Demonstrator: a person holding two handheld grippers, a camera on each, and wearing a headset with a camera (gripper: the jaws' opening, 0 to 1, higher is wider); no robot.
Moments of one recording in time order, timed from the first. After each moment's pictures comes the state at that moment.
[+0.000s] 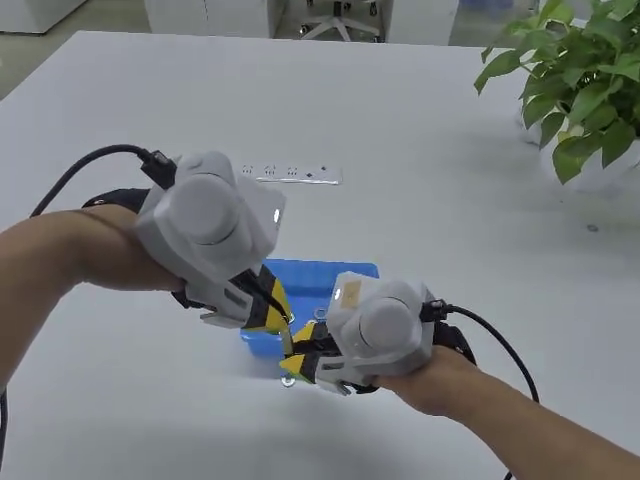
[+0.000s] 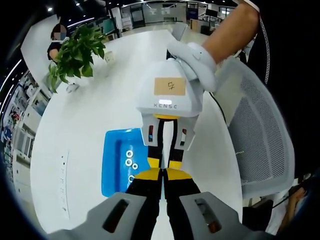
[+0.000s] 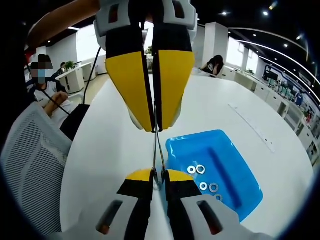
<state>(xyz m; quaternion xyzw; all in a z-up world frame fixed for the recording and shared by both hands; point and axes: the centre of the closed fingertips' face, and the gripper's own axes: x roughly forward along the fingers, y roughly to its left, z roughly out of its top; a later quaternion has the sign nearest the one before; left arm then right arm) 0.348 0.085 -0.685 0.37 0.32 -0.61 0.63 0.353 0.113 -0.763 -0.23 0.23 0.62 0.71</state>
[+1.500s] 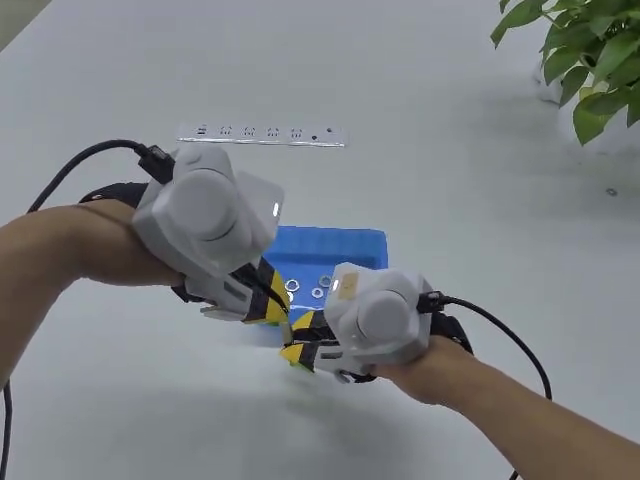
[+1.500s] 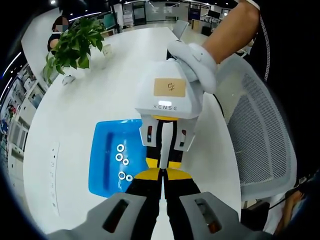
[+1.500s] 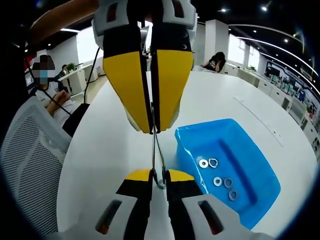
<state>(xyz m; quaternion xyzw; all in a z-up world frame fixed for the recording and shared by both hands) 0.341 0.089 -0.709 0.35 0.34 -0.61 0.62 0.344 0.118 -0.787 -0.22 0.25 0.63 0.70</state>
